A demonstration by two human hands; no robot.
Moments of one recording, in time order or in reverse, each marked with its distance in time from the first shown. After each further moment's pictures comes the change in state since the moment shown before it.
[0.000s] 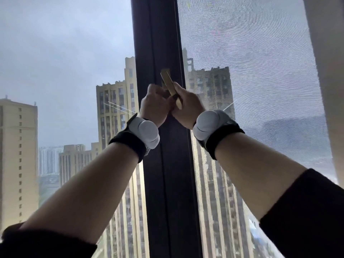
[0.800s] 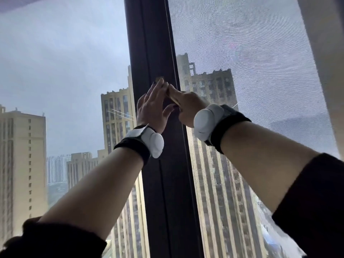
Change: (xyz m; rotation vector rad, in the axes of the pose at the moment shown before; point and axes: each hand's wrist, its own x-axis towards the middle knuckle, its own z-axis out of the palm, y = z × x) left_hand 0.002 -0.006 0.006 0.515 0.059 0.412; right_hand 0.004 -0.016 -0.047 -0.458 -0.285 -0.039
